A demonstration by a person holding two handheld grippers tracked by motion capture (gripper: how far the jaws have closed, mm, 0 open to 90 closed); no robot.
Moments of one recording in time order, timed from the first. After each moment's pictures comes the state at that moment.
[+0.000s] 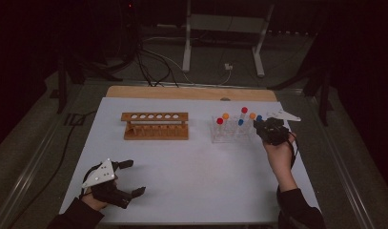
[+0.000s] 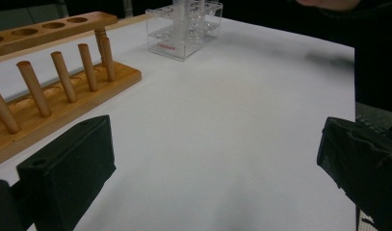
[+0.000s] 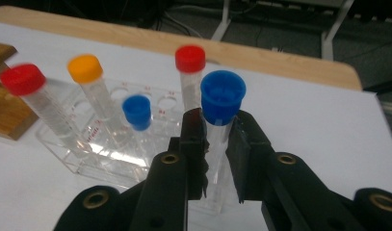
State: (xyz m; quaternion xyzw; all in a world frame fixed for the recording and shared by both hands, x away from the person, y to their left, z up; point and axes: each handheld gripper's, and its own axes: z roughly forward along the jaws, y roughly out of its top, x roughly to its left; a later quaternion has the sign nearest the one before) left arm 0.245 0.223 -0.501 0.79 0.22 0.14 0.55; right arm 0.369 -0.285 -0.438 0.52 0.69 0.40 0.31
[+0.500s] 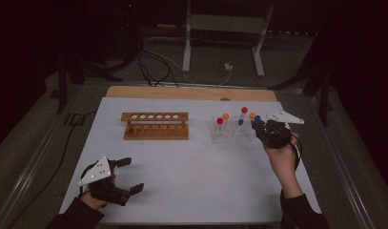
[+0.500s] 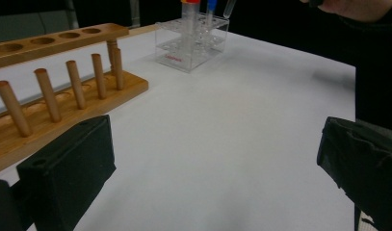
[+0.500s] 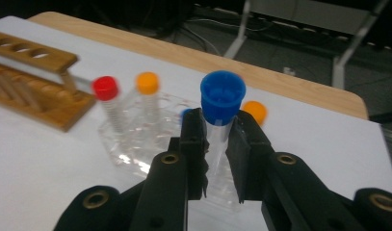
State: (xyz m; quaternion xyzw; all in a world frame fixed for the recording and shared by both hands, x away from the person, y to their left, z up) left arm 0.246 0.227 -0.496 0.77 0.23 0.14 0.57; right arm 0.339 -0.269 -0.411 0.47 0.72 0.41 0.31
